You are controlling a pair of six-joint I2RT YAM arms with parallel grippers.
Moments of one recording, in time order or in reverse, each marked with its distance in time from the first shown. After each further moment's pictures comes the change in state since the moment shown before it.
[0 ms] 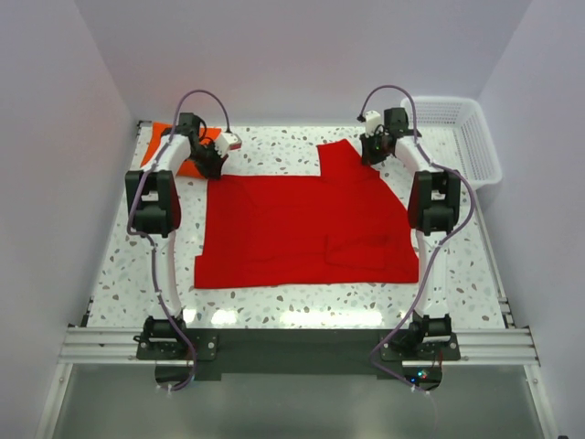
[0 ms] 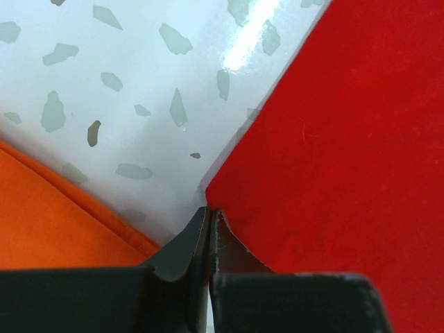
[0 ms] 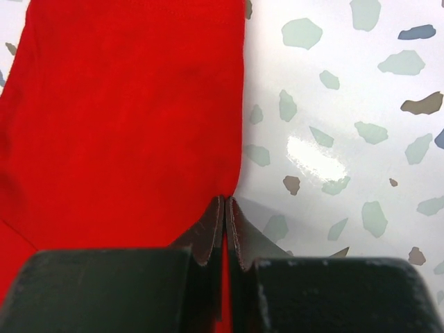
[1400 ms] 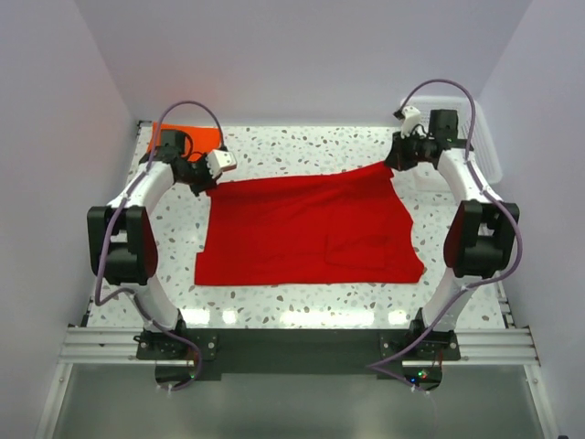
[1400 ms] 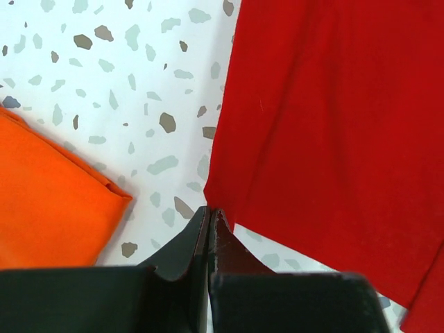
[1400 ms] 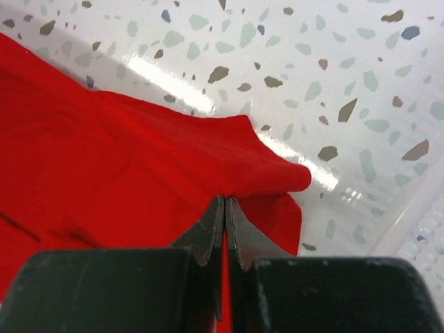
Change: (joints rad) left arm 0.001 -0.594 -0.657 0.235 0.104 0.166; right arm -0.134 -0.615 -0.546 0.023 -0.226 0.011
